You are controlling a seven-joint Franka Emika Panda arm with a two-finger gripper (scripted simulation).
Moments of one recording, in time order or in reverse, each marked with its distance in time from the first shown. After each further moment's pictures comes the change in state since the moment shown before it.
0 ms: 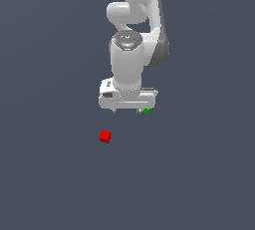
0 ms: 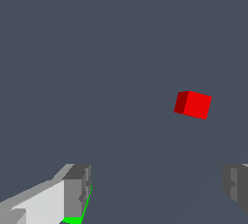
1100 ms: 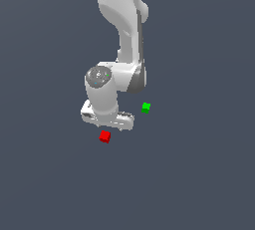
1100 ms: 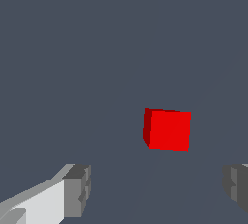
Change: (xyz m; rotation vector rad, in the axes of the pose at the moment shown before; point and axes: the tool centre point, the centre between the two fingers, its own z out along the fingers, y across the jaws) arm 0.029 0.074 0.081 0.001 -0.016 0.182
